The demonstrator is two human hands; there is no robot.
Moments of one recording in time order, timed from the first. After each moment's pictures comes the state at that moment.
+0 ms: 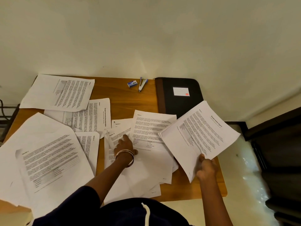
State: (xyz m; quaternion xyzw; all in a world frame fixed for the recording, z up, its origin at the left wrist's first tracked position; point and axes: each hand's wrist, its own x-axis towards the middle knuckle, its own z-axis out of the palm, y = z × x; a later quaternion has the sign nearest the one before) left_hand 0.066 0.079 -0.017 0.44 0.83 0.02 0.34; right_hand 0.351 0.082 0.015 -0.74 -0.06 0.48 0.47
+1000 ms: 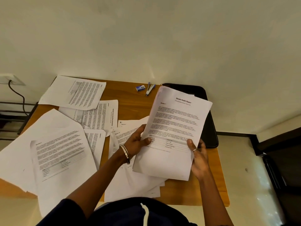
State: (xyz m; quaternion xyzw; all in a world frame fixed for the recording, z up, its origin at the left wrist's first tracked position) left_hand 0.077 0.069 0.067 0.40 0.53 0.44 0.60; right_hand 0.326 0.101 0.038 -0.54 -0.23 0.66 0.47
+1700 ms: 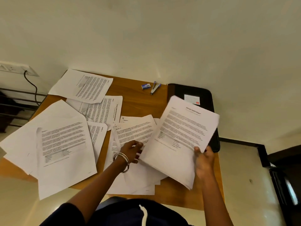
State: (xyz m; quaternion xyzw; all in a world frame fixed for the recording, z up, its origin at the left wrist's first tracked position) left_hand 0.092 0.037 0.020 0.24 0.74 0.36 0.52; right_hand 0.348 0.114 0.029 -0.65 -0.31 0.55 0.43
